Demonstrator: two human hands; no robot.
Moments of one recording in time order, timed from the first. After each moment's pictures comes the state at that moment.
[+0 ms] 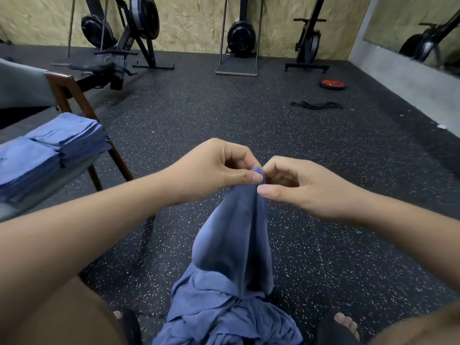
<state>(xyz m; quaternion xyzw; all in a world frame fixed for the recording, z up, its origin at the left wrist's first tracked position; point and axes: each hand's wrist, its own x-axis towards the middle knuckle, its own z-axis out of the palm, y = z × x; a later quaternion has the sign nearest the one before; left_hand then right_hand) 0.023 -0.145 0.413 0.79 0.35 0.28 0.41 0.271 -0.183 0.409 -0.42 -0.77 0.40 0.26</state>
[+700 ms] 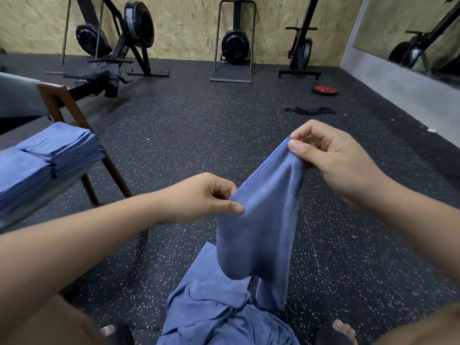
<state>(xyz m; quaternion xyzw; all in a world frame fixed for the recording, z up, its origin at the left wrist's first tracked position) 0.010 -0.129 0.372 0.80 0.39 0.14 0.44 0.306 -0.154 0.426 -0.44 -0.71 0.32 0.45</state>
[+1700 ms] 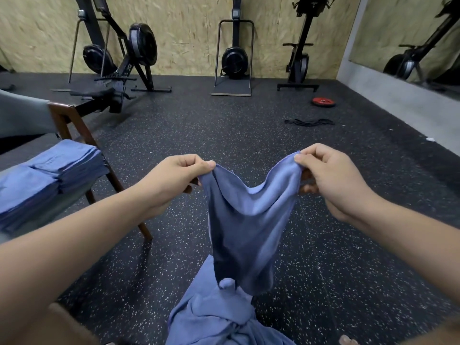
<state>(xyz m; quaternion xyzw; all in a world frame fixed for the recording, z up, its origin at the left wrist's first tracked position) -0.012 -0.107 0.401 0.63 0.48 0.38 0.48 0.300 -0.141 0.411 -0.54 -0.54 0.36 0.54</state>
